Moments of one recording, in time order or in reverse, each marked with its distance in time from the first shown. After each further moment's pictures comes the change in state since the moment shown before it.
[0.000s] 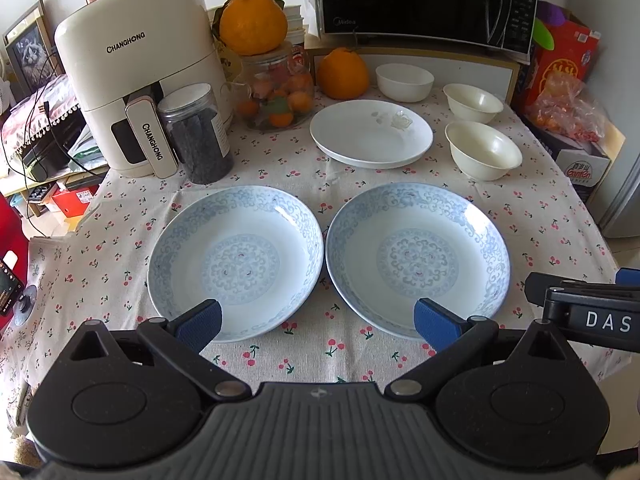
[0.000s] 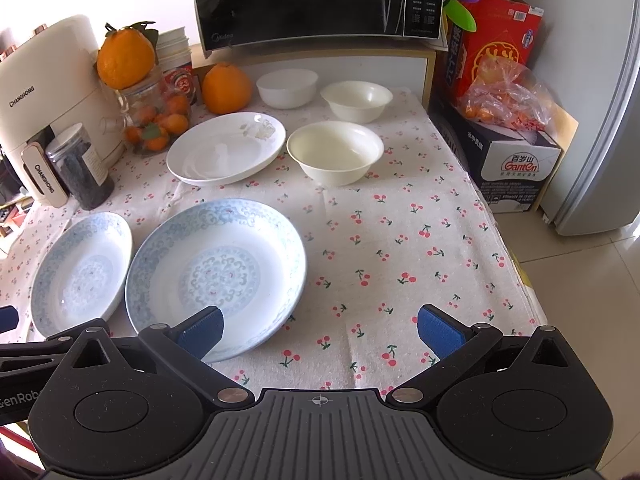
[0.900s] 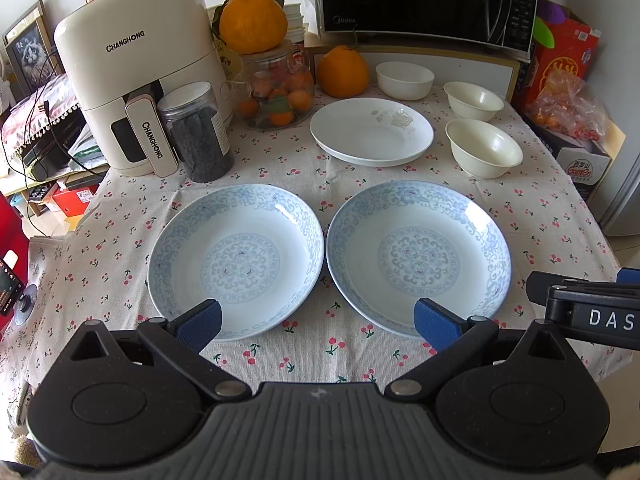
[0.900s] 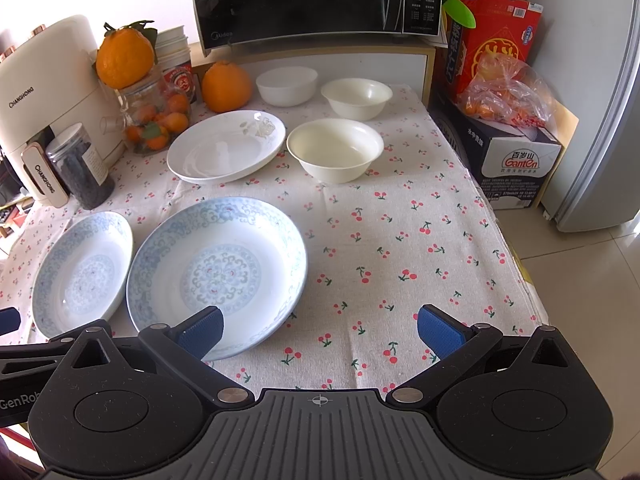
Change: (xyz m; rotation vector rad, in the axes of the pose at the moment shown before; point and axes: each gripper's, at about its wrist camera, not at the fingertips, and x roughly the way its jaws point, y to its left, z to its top) left arm 0.000 0.001 -0.001 0.002 0.004 0.000; right arm 0.000 -0.002 0.001 0.004 0.005 0.002
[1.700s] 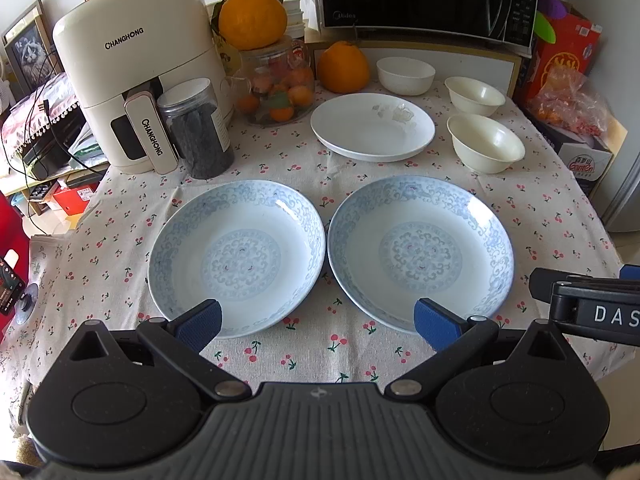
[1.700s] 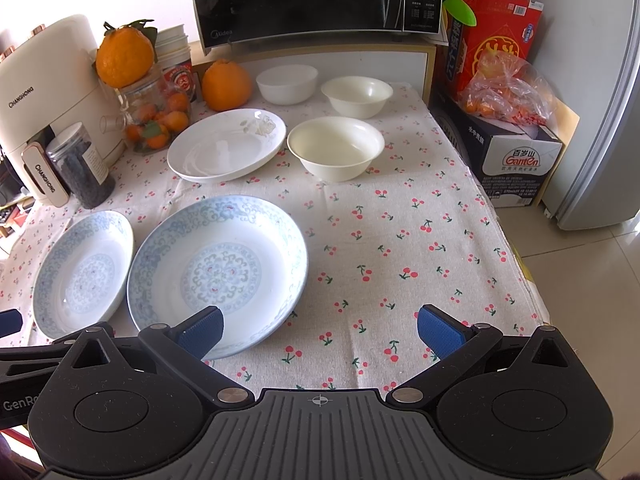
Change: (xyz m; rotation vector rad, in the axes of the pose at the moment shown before) left arm 0.001 0.001 -0.005 0.005 0.005 0.005; right arm 0.001 0.000 0.001 0.000 0.002 -0.001
